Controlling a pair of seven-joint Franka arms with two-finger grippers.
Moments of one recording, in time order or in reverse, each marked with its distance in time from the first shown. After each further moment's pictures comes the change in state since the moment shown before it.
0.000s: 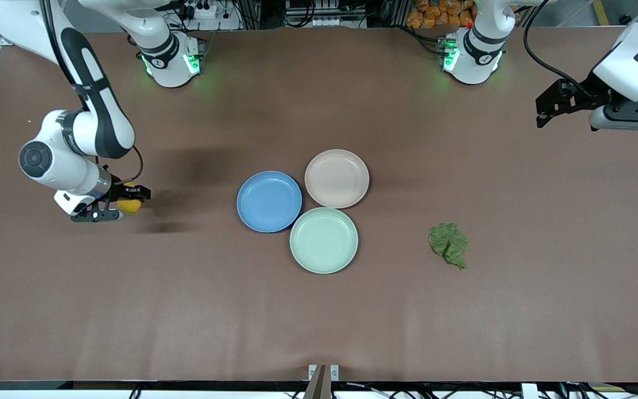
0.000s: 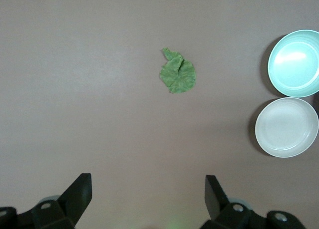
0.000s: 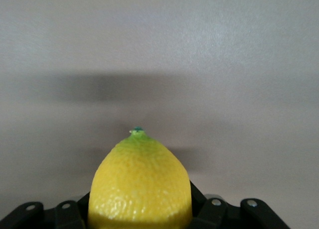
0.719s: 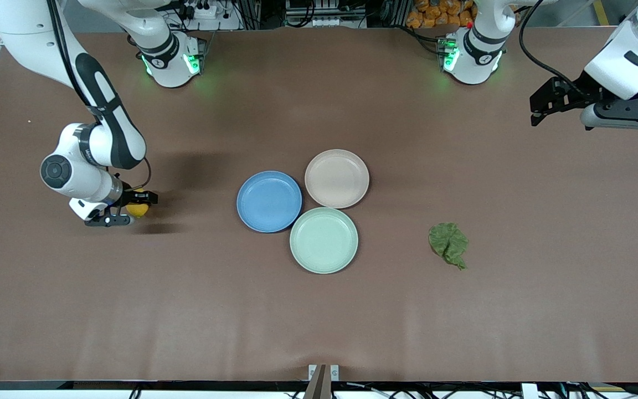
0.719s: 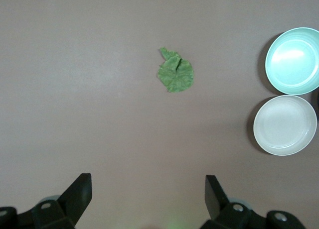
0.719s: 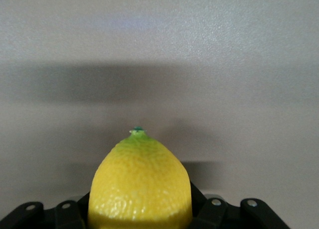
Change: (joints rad) left arm 0.002 0.000 -0.009 0.001 0.000 -0.002 0.000; right arm -0.003 0.102 0.001 0.000 0.000 0.090 0.000
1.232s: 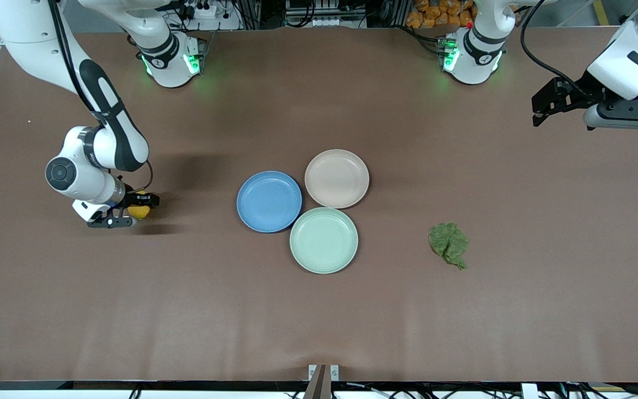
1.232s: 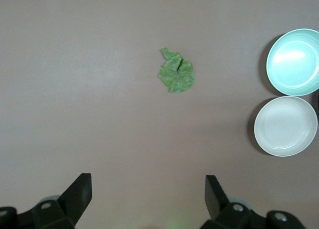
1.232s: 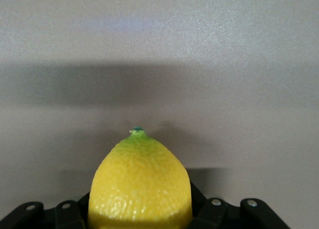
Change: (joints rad) left arm 0.005 0.000 0.000 0.001 0.000 0.000 -0.001; right arm -0.001 0.029 0.000 0.005 0.002 0.030 0.001
